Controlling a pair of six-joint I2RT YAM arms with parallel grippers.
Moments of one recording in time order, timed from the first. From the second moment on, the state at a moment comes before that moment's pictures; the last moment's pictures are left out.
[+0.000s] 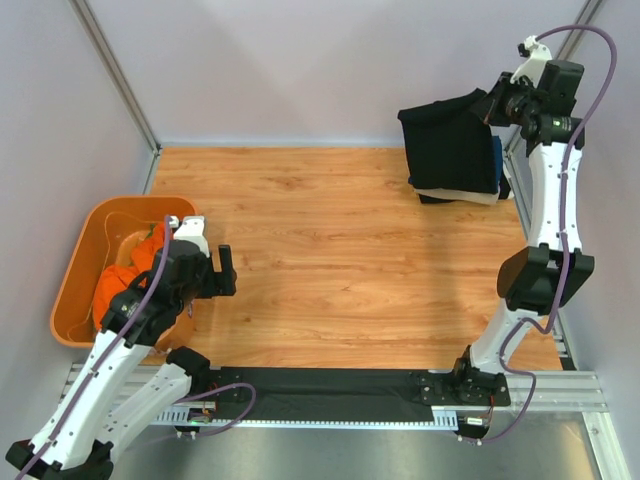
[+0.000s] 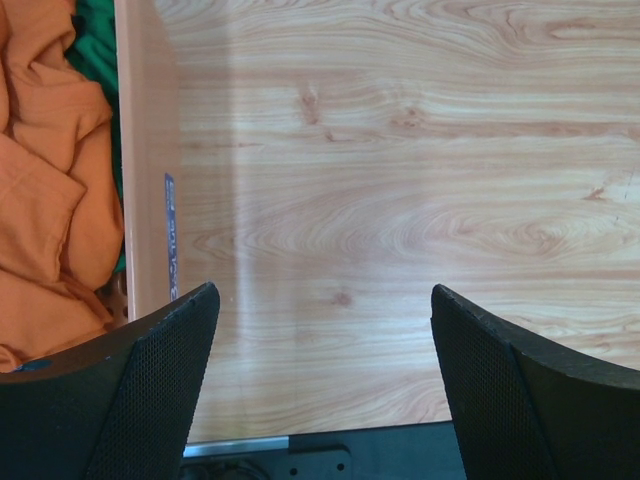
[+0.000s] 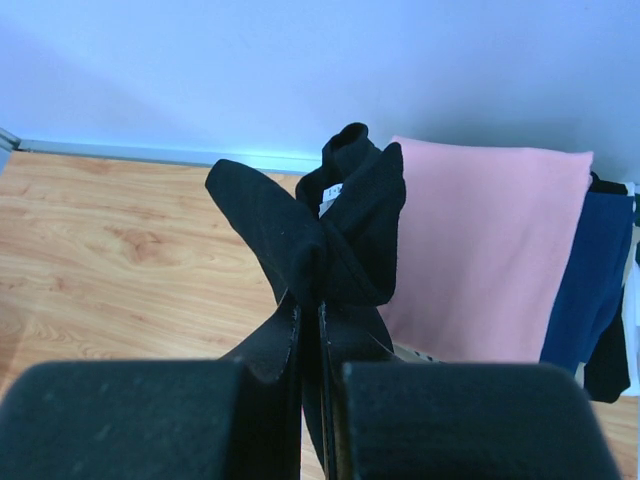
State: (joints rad) left arm -0.46 0.65 0.90 -0.94 -0.25 -0.36; right arm -0.19 1.84 2.12 -0.62 -0.50 0.11
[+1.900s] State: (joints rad) left arm -0.46 0.72 0.90 -0.94 -0.26 -0.36; right arm -0.35 2.51 2.37 -0.21 -0.15 0.45
